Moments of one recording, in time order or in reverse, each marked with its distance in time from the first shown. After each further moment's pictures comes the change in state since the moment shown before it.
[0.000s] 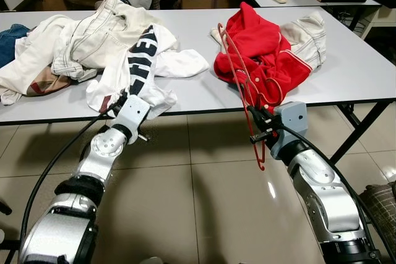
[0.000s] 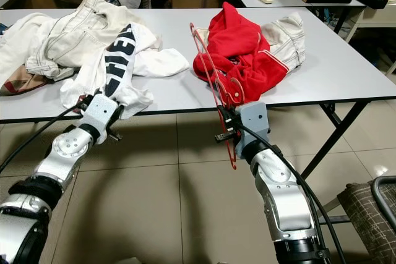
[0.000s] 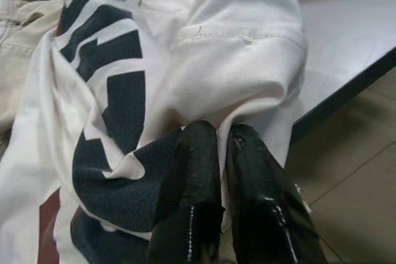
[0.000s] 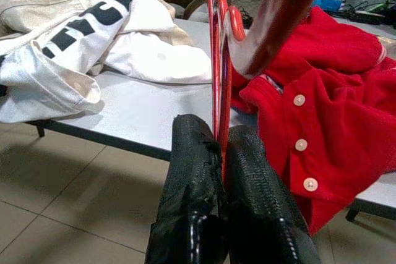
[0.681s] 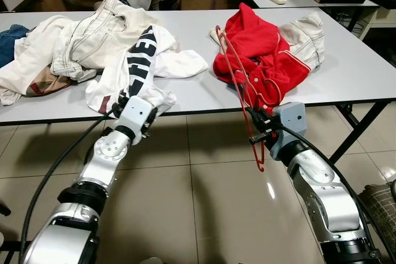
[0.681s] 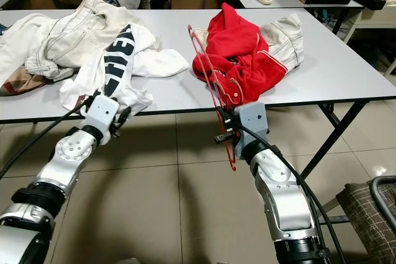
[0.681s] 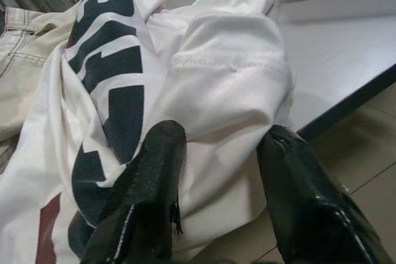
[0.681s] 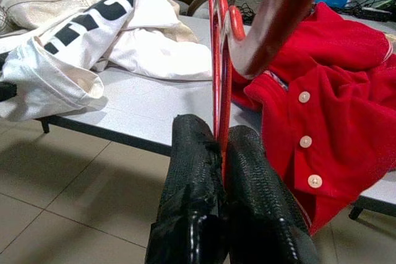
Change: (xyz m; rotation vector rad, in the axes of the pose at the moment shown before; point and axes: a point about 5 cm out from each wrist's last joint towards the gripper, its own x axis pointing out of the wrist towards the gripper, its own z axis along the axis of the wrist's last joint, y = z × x) left arm -0.004 -0.010 0.003 -0.025 -0.034 0.058; right arm 0.000 0.001 -0.001 0.003 0.014 0.021
